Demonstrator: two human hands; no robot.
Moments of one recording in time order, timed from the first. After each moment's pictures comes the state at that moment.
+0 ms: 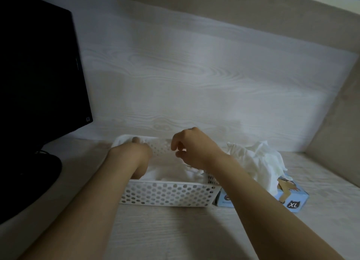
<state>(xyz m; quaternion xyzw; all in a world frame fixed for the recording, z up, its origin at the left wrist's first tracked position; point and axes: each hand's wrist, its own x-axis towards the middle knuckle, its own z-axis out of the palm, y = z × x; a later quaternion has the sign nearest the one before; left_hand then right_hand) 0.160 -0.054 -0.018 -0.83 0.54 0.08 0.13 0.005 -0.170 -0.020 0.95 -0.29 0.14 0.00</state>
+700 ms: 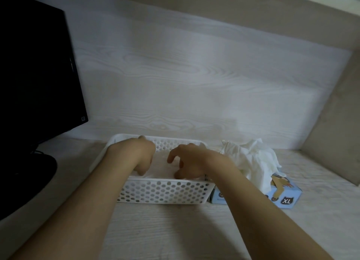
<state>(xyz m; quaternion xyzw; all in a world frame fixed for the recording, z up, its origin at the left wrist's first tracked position) 0.148 -0.062 -0.011 -0.79 0.60 0.07 0.11 -0.010 -0.152 -0.022 0.94 -0.33 -0.05 -0.06</state>
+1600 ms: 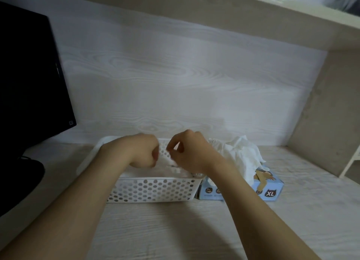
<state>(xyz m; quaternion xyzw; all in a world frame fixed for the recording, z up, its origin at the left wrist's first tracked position) 0.123 -0.061 0.006 -0.75 0.66 0.08 -0.01 -0.045 -0.135 -0.013 0.91 -0.33 0.23 -0.13</state>
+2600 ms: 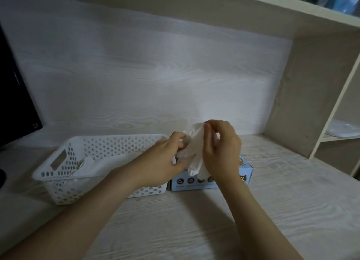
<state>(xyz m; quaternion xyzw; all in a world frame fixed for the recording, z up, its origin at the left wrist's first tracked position) 0.019 -0.077 -0.038 -0.57 0.77 0.11 -0.27 -0.152 -0.159 -0.059 0.68 -0.34 0.65 0.02</state>
